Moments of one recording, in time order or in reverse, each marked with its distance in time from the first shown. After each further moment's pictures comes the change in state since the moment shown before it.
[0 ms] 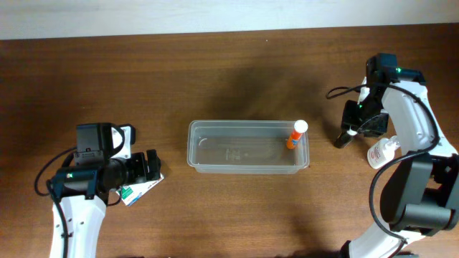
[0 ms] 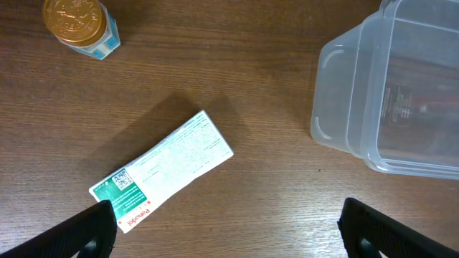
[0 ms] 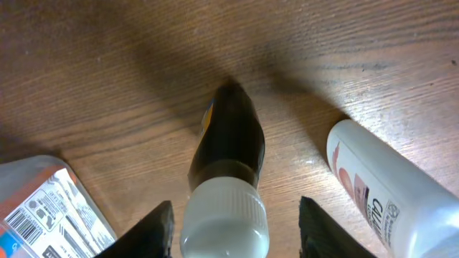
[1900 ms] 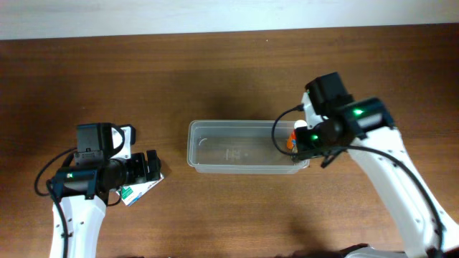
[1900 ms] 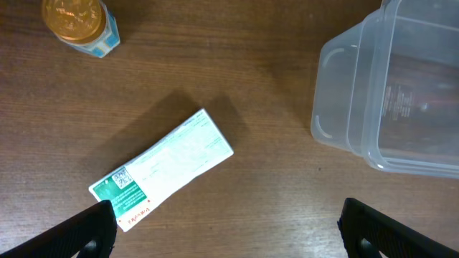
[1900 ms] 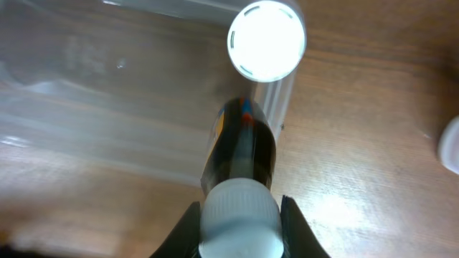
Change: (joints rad) left arm 0.000 0.000 0.000 -0.005 0.000 0.000; right arm 0.466 -0.398 -0.174 -0.057 -0.042 0.004
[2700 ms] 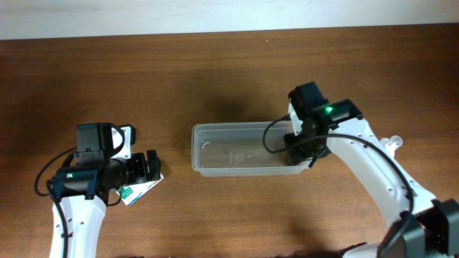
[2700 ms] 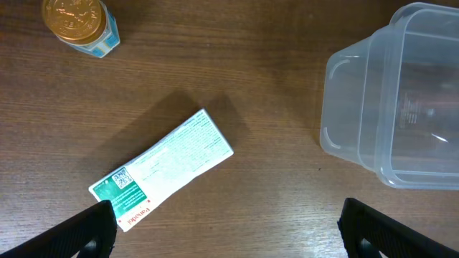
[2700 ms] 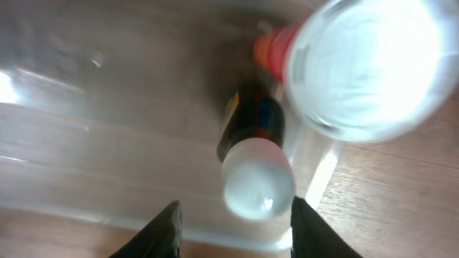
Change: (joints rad) left arm 0.000 0.000 0.000 0.001 0.000 0.000; right arm 0.024 0.106 -0.052 0.077 0.016 -0.022
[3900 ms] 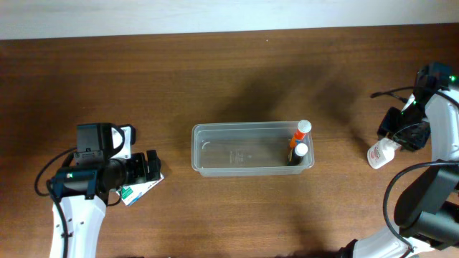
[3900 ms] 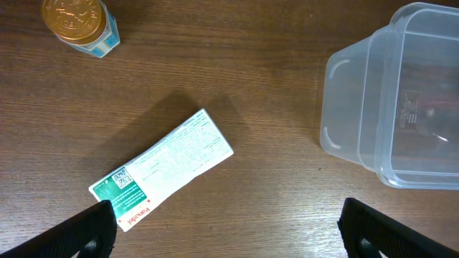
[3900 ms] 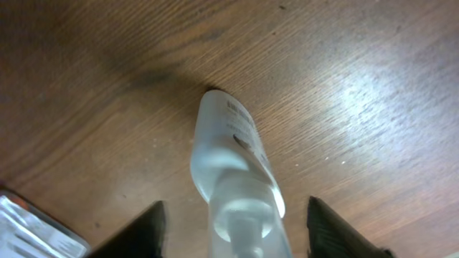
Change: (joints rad) left arm 0.000 0.000 0.000 0.000 0.000 0.000; right arm -0.736 0.247 0.245 -0.114 0.060 0.076
